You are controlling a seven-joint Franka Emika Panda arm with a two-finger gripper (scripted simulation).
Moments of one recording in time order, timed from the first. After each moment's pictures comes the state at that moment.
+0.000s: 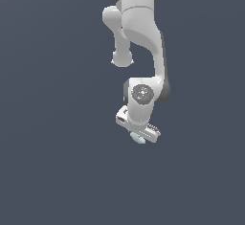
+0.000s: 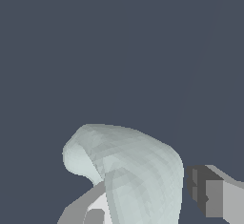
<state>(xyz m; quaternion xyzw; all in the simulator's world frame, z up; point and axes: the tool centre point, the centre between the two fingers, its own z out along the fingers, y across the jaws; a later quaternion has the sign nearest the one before) 0.045 0.061 0.041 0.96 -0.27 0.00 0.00</state>
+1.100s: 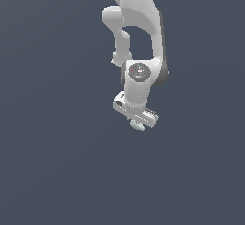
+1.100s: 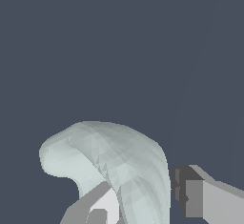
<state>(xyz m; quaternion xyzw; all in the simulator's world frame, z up) -0.002 0.051 0.086 0.96 -0.26 0.00 0.00</state>
